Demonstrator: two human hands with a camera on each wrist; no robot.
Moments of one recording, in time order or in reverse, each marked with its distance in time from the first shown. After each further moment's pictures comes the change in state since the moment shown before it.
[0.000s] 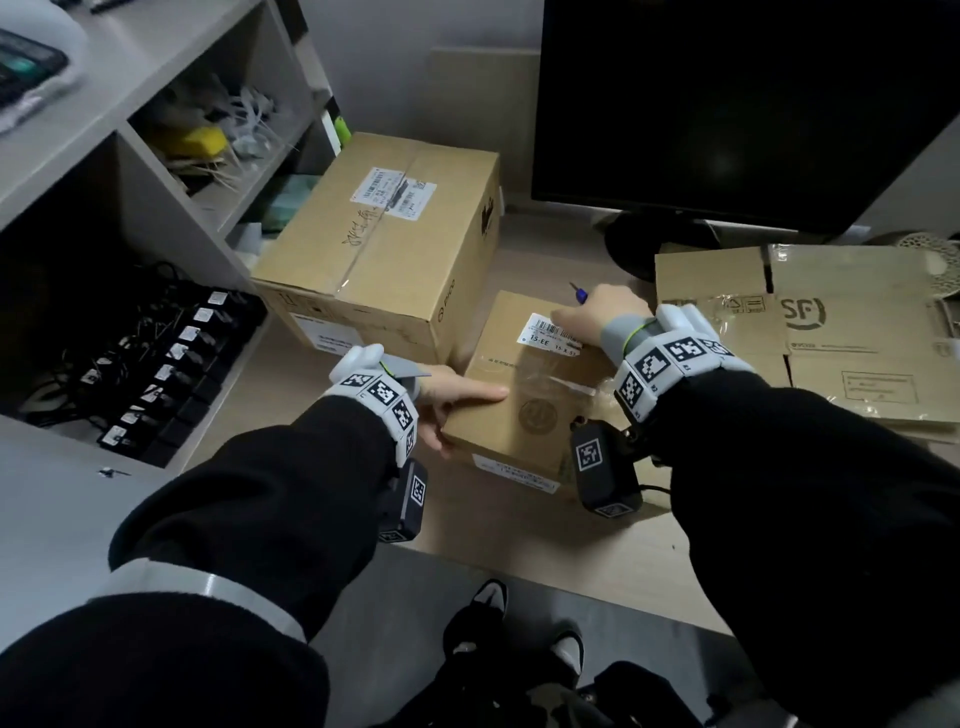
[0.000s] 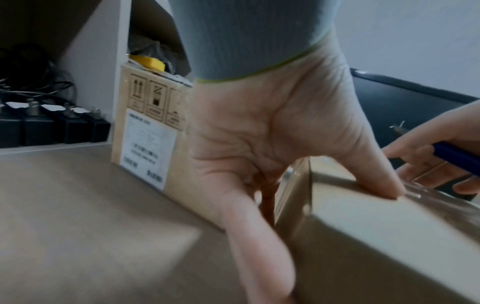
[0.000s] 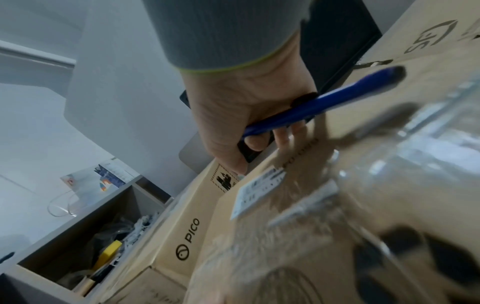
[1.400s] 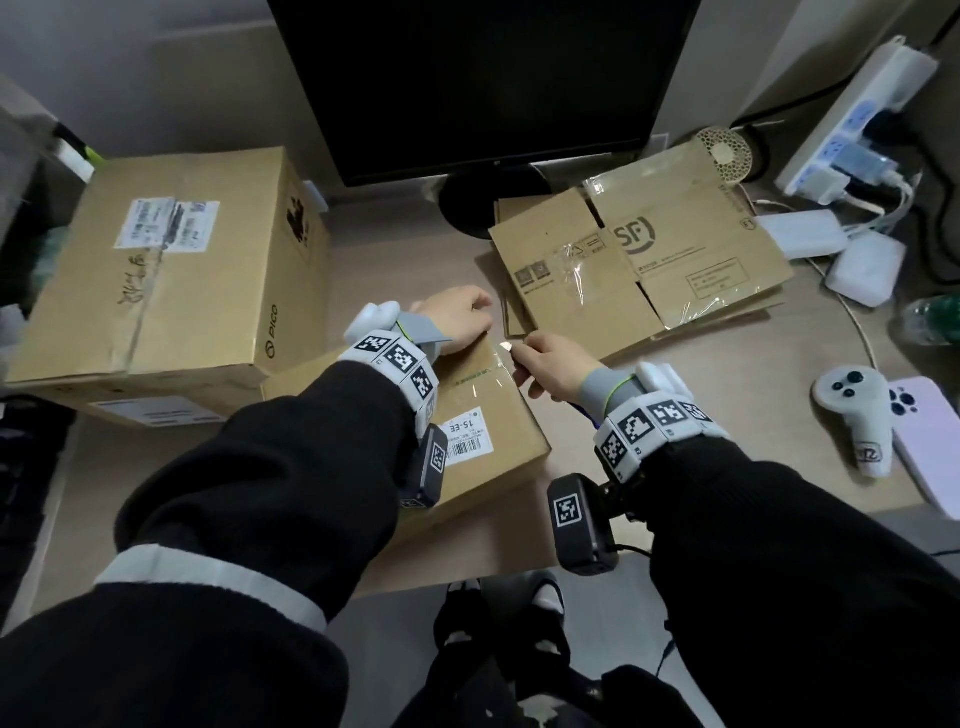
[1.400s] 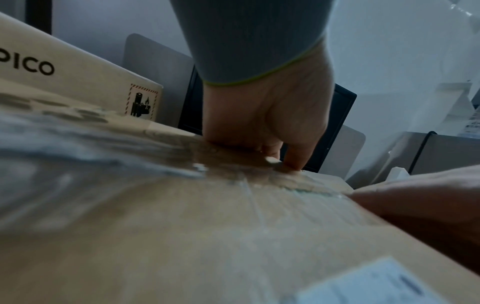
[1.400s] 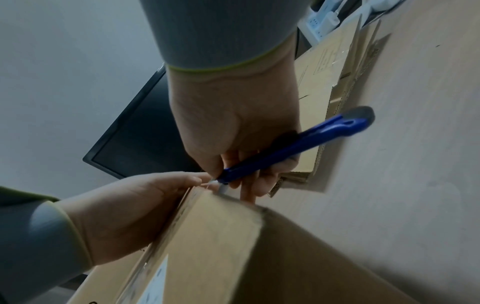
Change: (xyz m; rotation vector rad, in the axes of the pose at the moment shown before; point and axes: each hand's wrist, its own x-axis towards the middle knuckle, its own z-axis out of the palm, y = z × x) left_hand 0.052 0.151 0.083 0.755 0.393 0.556; right_hand -0.033 0.128 0.050 0.685 -0.139 0.065
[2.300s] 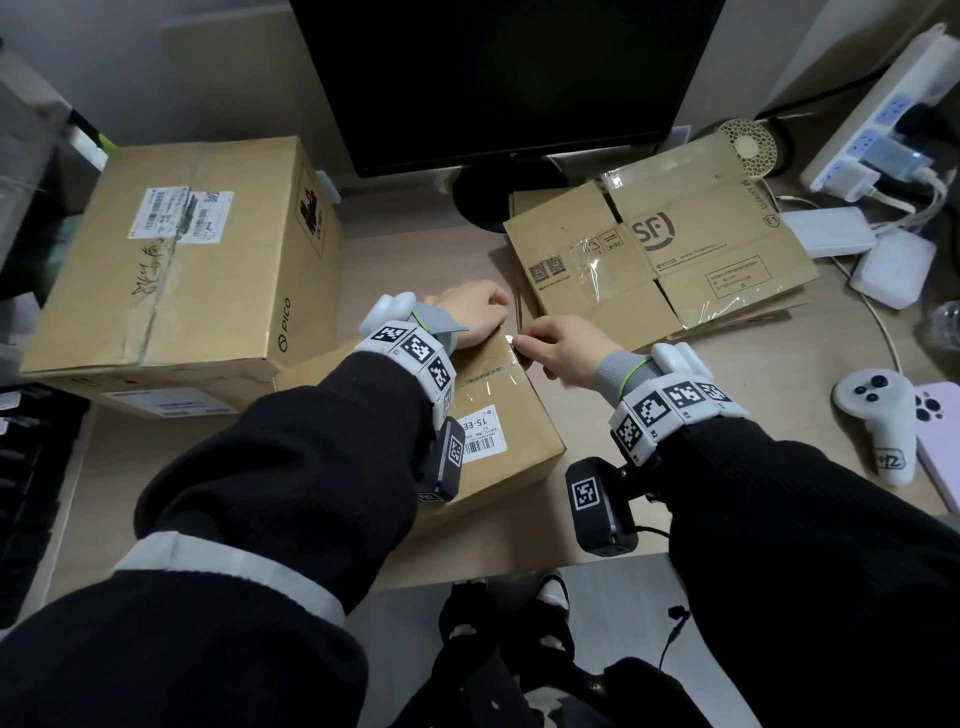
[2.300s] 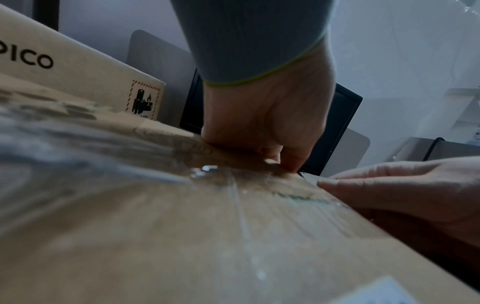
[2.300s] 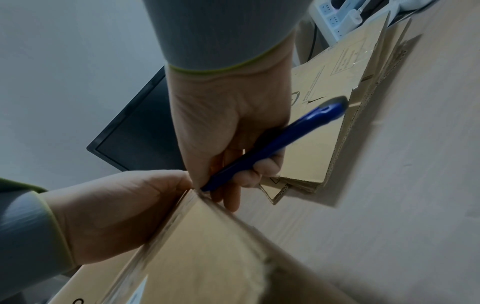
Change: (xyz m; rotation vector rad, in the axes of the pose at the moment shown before) left_hand 0.002 0.002 0.000 -0.021 -0.007 -0.017; right_hand 0.009 -0.005 -0.011 -0.170 0.025 -0.203
